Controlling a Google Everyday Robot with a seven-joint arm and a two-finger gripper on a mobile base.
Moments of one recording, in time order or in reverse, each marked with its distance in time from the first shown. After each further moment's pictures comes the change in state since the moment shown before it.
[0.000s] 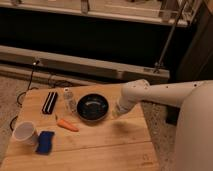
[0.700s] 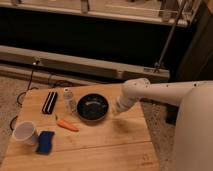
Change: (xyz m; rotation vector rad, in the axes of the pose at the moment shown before) arm -0.007 -0.002 0.001 -0.008 -0.012 -0.003
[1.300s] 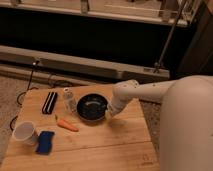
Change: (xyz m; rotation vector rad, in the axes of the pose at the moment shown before) arm -0.015 0.023 0.040 -0.036 0.071 -0.080
